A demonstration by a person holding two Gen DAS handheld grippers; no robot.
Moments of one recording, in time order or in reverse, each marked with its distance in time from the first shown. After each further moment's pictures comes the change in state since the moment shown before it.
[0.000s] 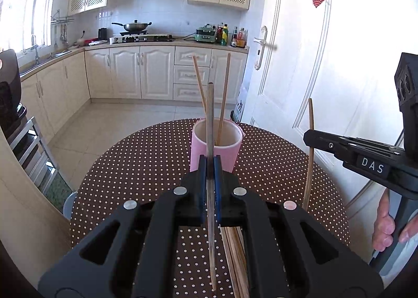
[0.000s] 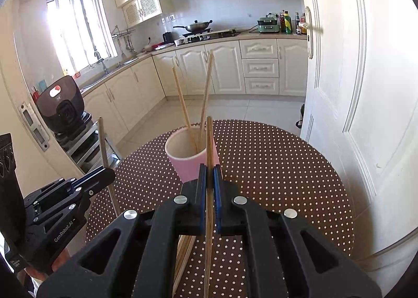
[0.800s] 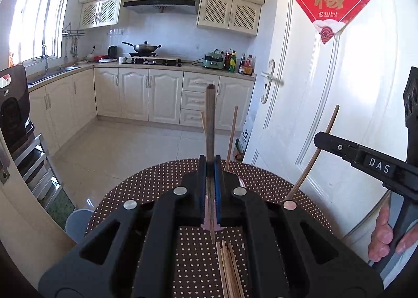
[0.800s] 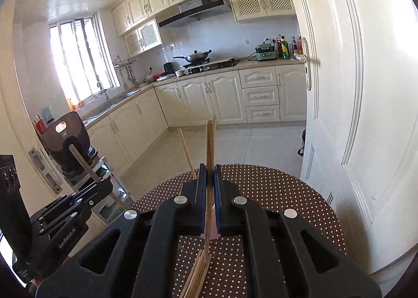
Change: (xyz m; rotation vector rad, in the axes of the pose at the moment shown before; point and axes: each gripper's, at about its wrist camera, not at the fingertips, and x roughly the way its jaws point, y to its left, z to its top) left arm -0.022 0.003 0.058 -0.040 -0.139 0.039; right arm -0.023 -0.002 0.055 0.041 -0.161 0.016
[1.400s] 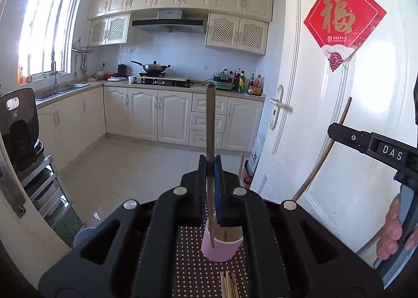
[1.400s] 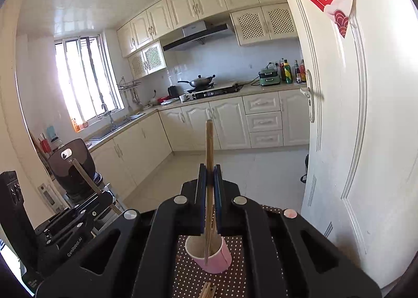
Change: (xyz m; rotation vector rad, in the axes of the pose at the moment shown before) left arm -0.004 -0.005 0.060 -0.005 -0.092 0.053; right arm -0.013 0.005 0.058 -0.016 -0.121 0.025
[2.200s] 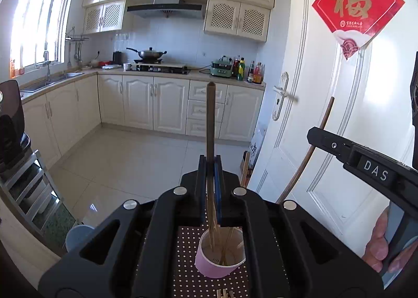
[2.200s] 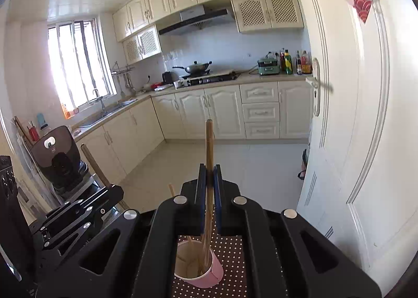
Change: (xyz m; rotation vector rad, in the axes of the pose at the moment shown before) left arm 0.081 -0.006 -0.004 -0.010 0.083 -0.010; right arm 0.077 -0.008 -0.002 -0.030 0.086 -0.033
